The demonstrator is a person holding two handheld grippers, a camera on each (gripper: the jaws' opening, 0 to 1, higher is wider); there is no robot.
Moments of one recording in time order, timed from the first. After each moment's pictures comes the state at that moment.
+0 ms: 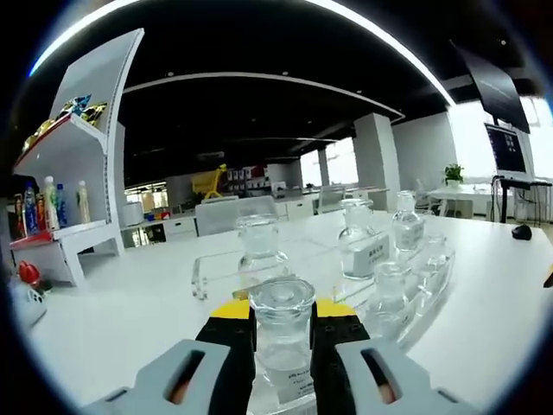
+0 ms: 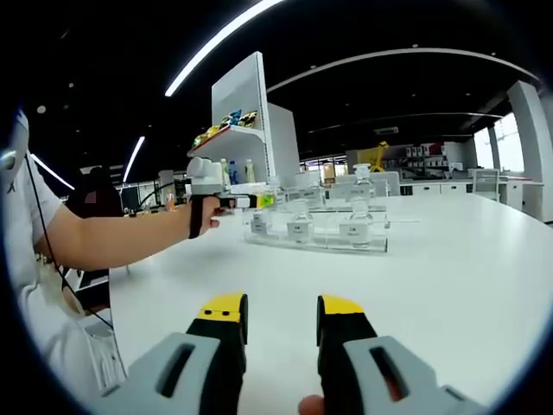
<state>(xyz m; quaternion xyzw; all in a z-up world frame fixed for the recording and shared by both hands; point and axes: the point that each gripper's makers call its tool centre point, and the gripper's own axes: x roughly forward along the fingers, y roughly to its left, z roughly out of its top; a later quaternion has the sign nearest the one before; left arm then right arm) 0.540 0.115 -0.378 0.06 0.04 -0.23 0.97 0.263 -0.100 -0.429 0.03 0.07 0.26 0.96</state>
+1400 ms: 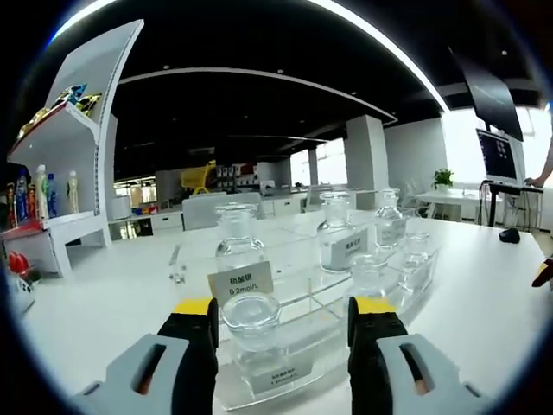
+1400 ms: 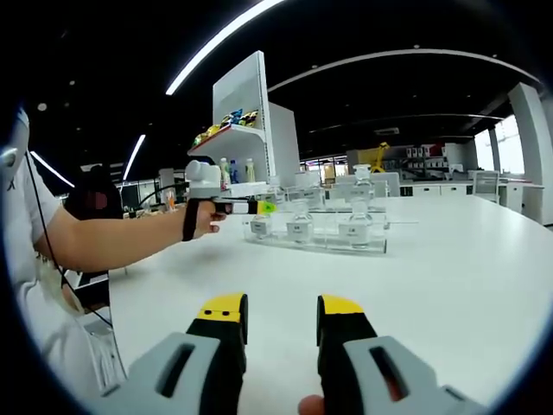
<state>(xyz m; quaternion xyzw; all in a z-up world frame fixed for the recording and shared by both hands) 0.514 0.095 -0.383 0.04 0.04 -0.27 0.96 0.256 -0.094 -0.426 0.03 0.07 0.26 0.96</state>
